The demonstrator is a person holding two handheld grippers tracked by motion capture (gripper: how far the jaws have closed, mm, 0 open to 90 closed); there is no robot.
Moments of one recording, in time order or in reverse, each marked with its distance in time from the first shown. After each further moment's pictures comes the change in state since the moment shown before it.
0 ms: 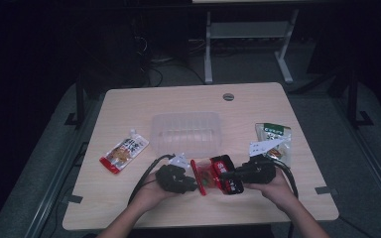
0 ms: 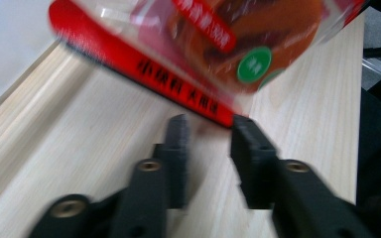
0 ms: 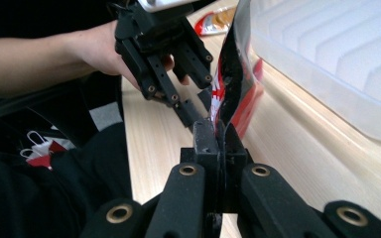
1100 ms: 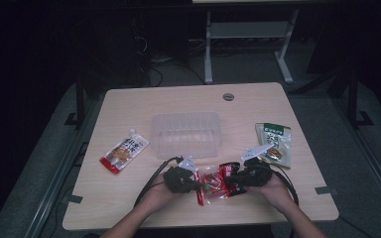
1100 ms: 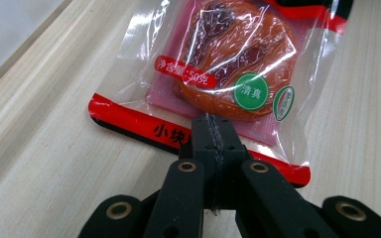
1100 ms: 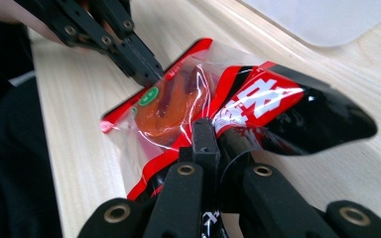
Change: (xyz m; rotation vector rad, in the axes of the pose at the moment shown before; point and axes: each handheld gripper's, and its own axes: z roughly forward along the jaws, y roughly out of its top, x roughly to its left) left arm -0.005 0.005 0.028 0.039 0.029 0.031; right arm -0.020 -0.024 0.018 0.195 -0.213 0.065
